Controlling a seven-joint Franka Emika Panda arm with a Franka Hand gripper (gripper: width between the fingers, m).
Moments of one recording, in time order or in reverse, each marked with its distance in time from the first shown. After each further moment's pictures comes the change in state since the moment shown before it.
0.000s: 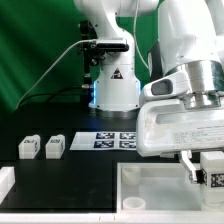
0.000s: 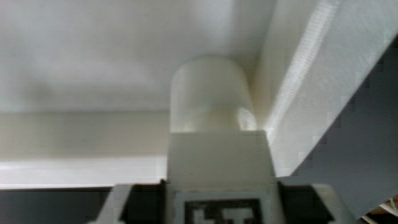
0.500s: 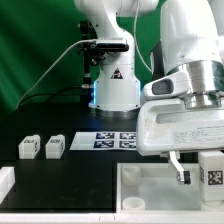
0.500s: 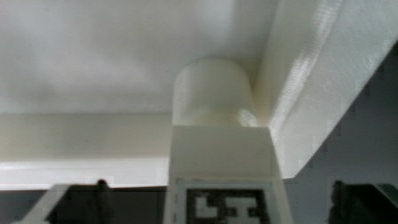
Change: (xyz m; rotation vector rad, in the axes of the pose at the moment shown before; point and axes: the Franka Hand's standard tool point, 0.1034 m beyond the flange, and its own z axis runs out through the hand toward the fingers) arm 0.000 0.001 0.000 -0.001 -0.001 -0.001
